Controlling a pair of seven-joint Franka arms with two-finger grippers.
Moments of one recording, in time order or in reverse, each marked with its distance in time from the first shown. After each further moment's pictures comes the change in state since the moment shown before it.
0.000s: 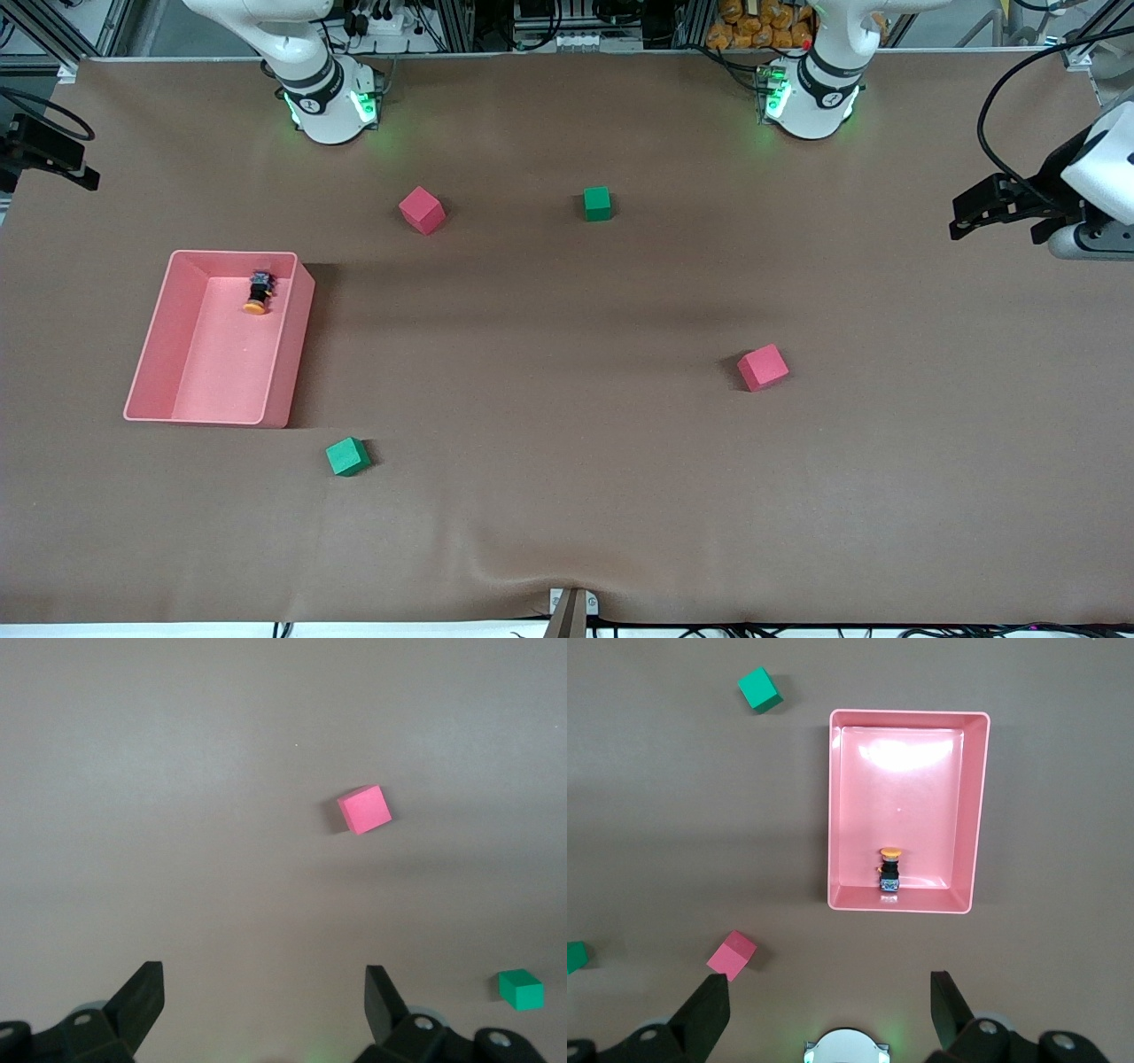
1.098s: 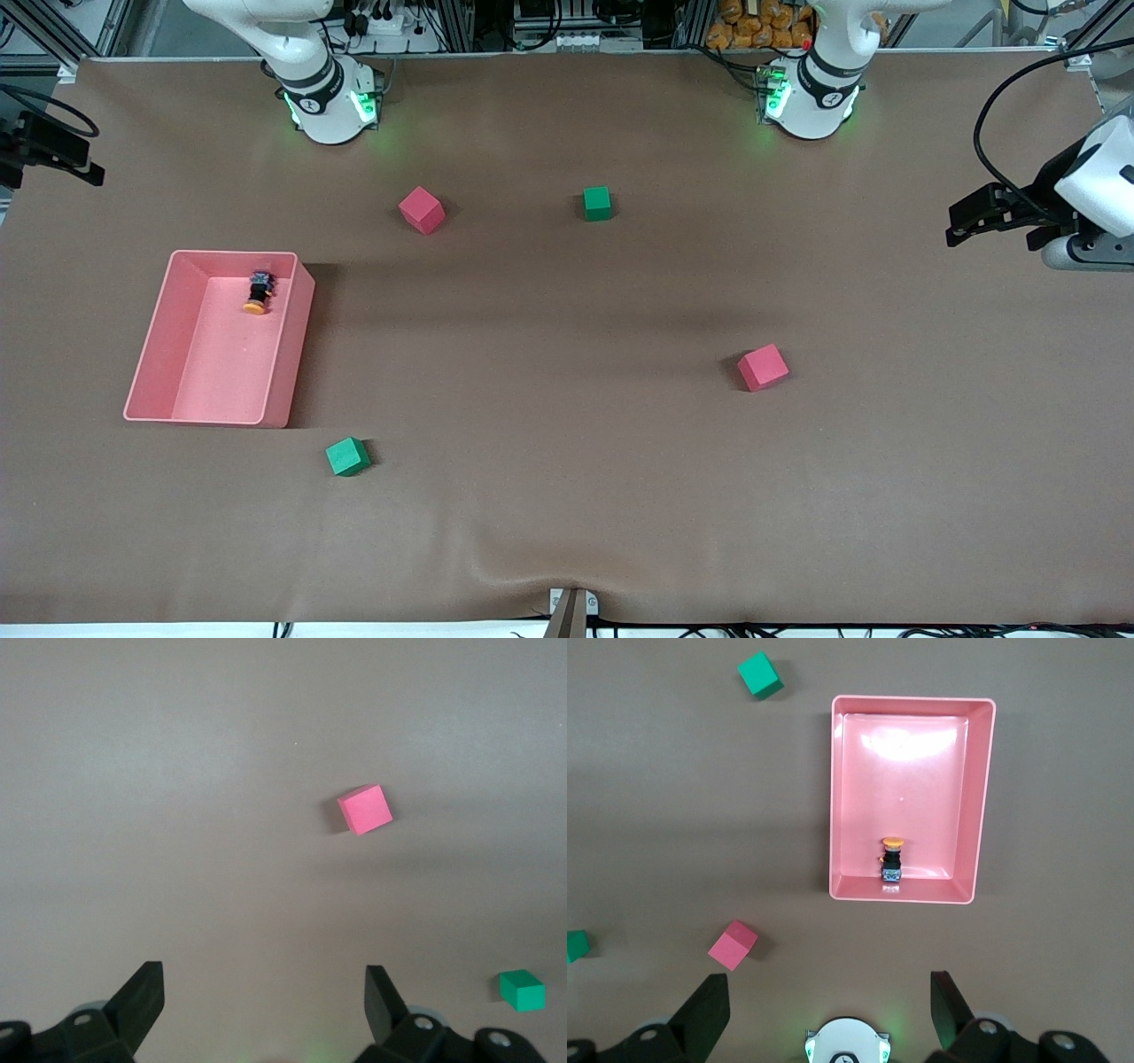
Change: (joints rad) left arm -0.004 0.022 -0.001 0.007 0.000 0.001 -0.003; right arm 0.000 0.006 0.007 -0.010 0.001 -0.021 0.000
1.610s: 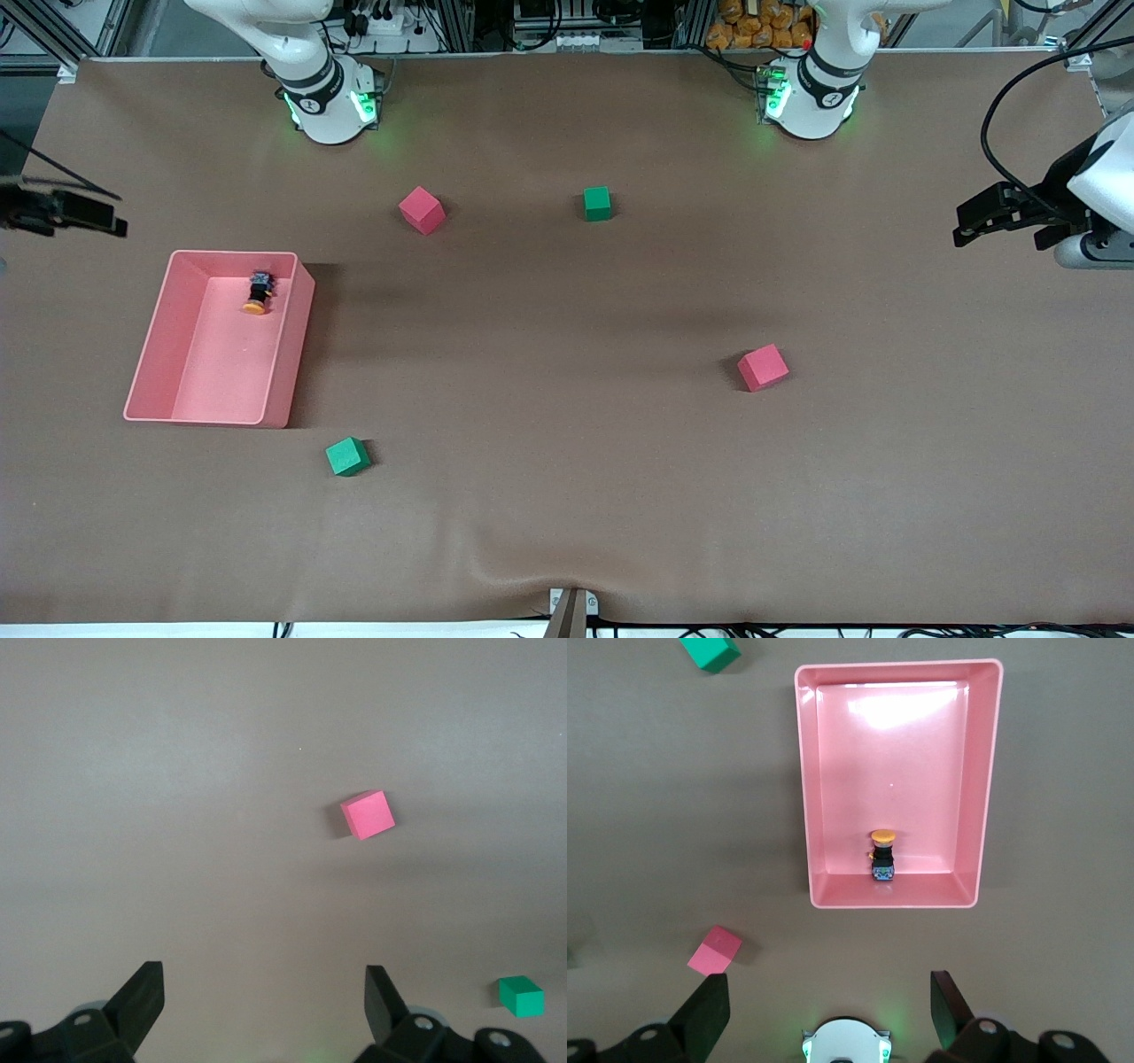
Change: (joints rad) left arm 0.009 -0.001 0.002 0.011 0.000 0.000 -0.003; right arm -0.043 0.142 -0.007 -0.060 -0.002 0.082 -0.005
